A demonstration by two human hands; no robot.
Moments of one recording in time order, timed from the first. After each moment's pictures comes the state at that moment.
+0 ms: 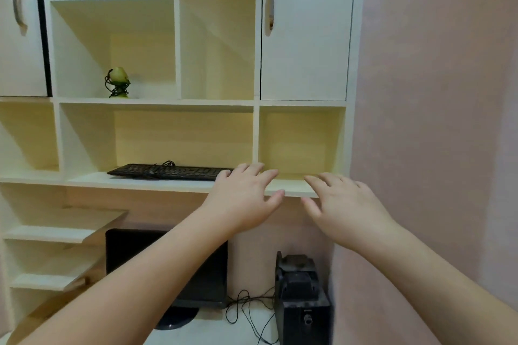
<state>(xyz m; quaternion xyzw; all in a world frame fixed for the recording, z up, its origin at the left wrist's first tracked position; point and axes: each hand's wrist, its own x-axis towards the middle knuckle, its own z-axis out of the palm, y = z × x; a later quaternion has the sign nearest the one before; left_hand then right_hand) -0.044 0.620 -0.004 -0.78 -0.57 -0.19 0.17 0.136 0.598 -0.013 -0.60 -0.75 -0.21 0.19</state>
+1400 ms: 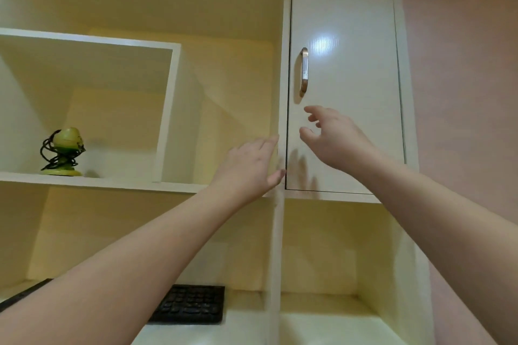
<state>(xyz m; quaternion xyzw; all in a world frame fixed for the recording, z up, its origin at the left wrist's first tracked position) -0.110 0.897 0.176 -0.74 -0.42 -0.38 0.36 0.056 0.850 0.226 -0.50 -0.69 -0.24 0.46</state>
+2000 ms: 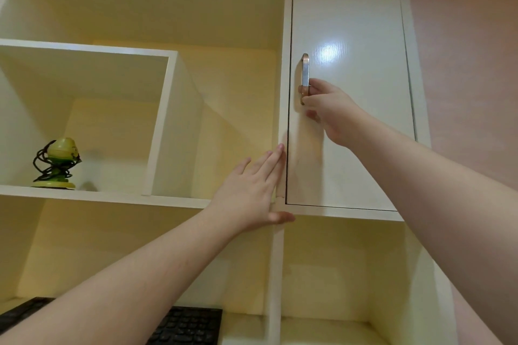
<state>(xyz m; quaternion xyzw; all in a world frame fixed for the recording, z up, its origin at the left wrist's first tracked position) -0.103 0.934 0.165 -0.75 -0.43 -0.26 0.43 0.062 0.904 0.299 -0.28 -0.71 0.11 0.63</state>
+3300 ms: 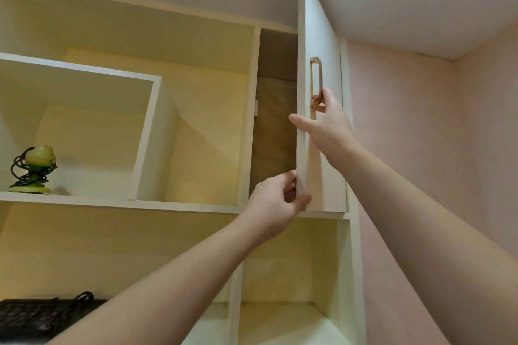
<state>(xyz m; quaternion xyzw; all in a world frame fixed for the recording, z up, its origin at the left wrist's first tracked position) -0.033 0.812 0.153 -0.81 -0.23 -0.53 -0.09 0.086 0.786 0.270 -0.39 -0.62 -0.08 0.68</state>
